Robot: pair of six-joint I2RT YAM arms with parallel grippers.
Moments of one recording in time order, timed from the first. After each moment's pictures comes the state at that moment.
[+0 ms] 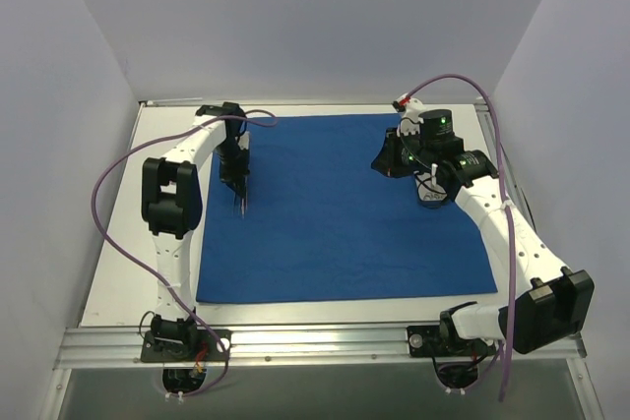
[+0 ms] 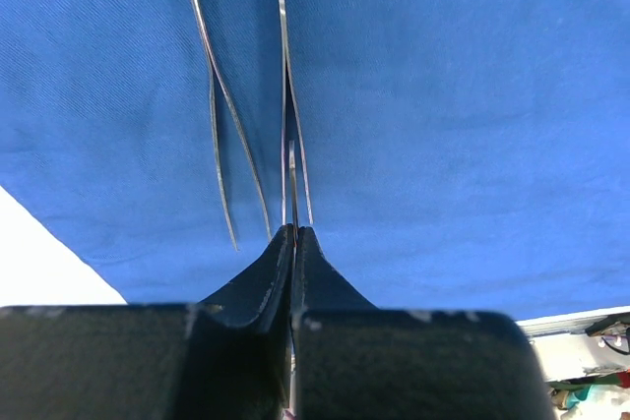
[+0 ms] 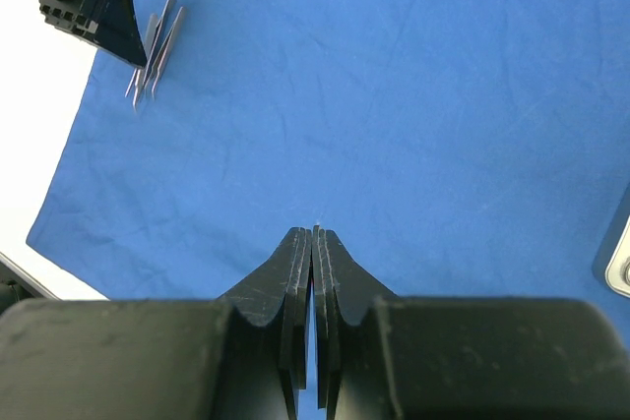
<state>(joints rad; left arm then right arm) -0.22 2.25 1.92 -1.24 0.12 -0.25 0.31 1.30 1.22 -0.55 -0.31 0.21</state>
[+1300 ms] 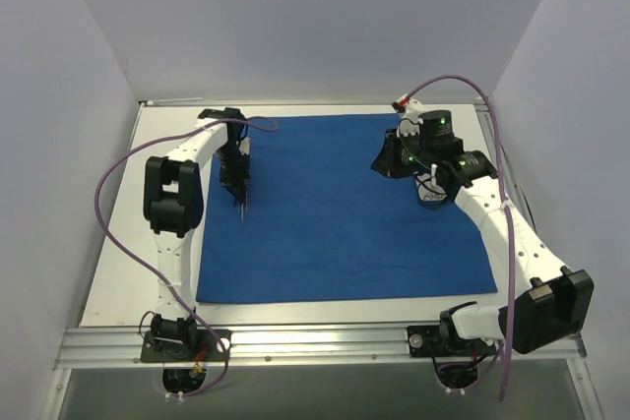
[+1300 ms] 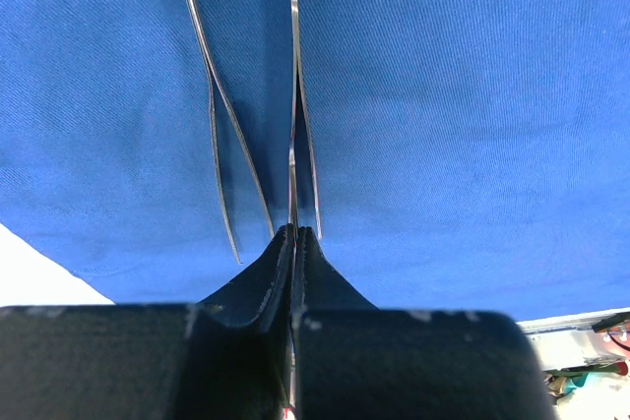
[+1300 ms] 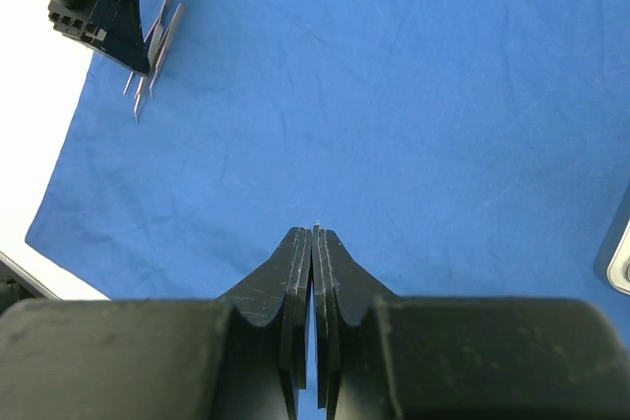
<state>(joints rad) -0.21 2.27 1.90 -1.25 0.12 -0.25 0.31 1.30 1.22 -0.55 -0.31 0.21</state>
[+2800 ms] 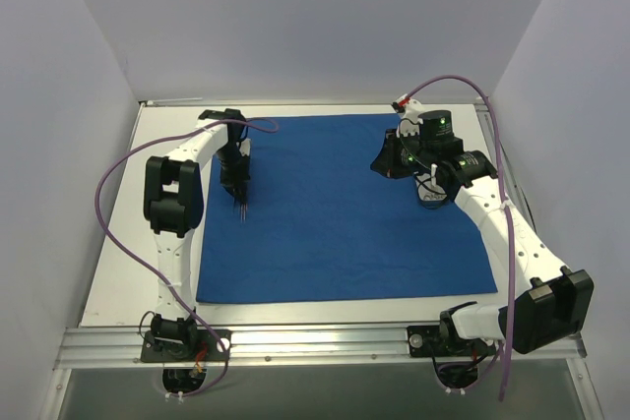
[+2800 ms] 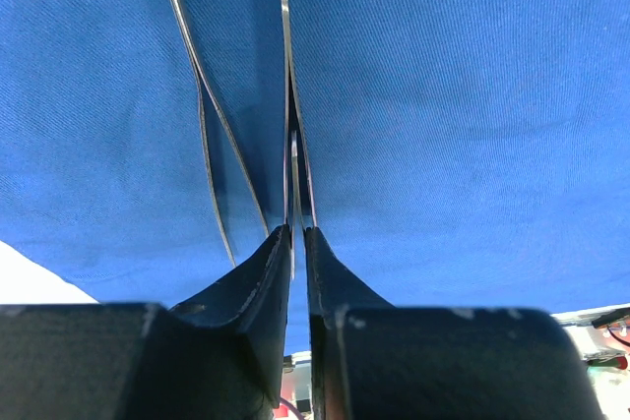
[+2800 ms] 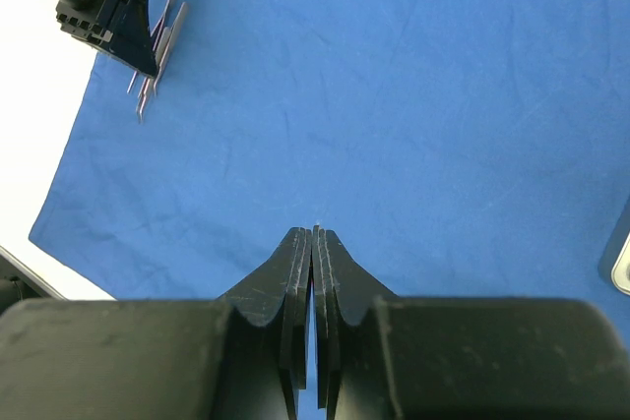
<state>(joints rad) -0.21 2.27 1.89 -1.24 0.13 -0.24 0.31 1.30 1.22 -0.55 -0.31 0.21</state>
